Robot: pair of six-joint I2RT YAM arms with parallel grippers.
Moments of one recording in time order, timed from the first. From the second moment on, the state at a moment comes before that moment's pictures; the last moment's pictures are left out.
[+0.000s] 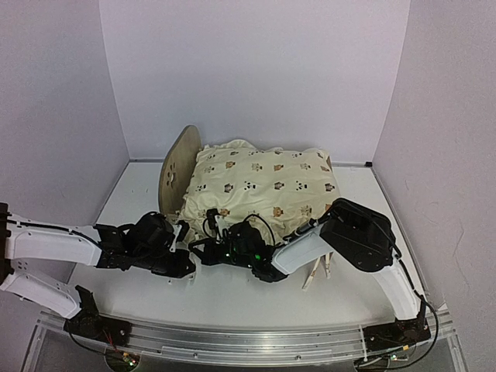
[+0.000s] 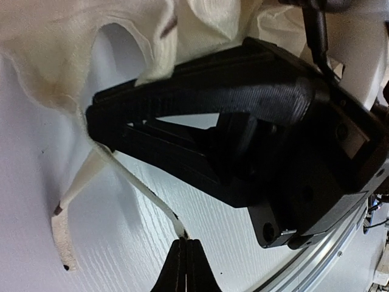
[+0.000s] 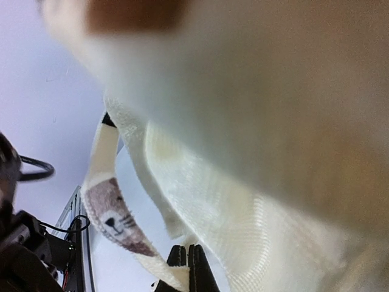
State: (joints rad) left arm -0.95 1.23 0.57 -0.21 0.06 -0.74; right arm 1.09 2.35 1.32 0.79 -0.09 0.74
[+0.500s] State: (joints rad) left arm -0.95 1.33 0.52 -0.13 0.17 -0.73; right arm 1.09 2.36 1.31 0.84 -0.09 0.75
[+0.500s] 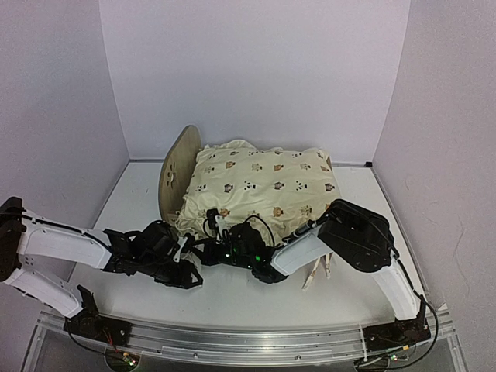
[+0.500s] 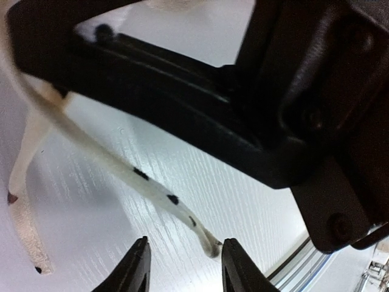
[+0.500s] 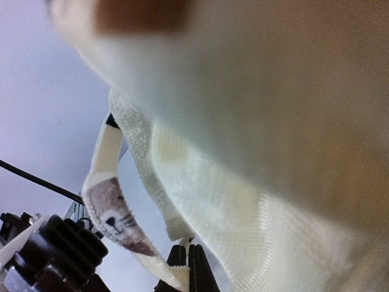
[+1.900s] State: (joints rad) left arm -1.04 1.43 0.63 -0.56 -0.29 -0.89; right arm 1.10 2.37 1.29 0.87 -0.07 0.72
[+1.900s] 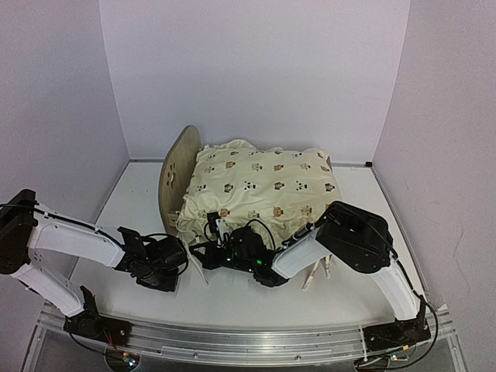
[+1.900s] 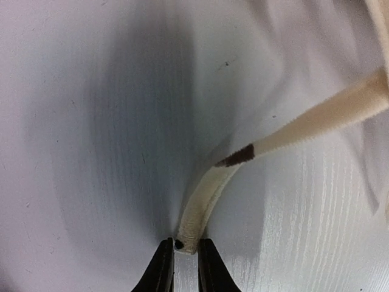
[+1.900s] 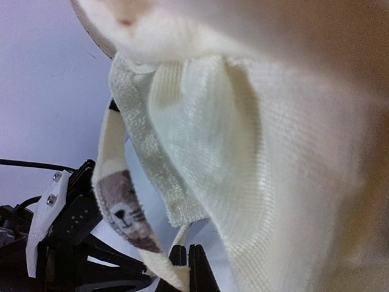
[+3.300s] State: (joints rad) left arm -1.04 1.14 0.60 -0.46 -0.38 -0.83; right arm 1.10 2.36 1.24 0.84 -0.08 0.69
